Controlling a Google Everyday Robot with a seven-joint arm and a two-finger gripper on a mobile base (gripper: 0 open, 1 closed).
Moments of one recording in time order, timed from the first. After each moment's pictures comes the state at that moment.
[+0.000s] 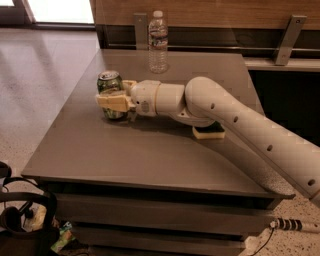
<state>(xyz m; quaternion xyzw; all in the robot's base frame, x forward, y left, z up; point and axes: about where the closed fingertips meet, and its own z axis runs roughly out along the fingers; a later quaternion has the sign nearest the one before) 0.624 0.129 0.870 -0.41 0.61 0.42 0.53</state>
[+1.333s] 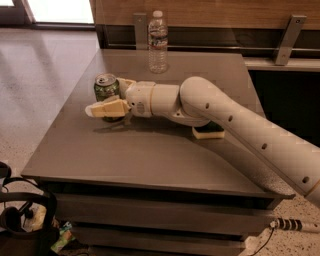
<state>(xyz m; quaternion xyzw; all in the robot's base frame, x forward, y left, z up) 0.620 0.140 0.872 -0.42 0.61 0.42 0.53</state>
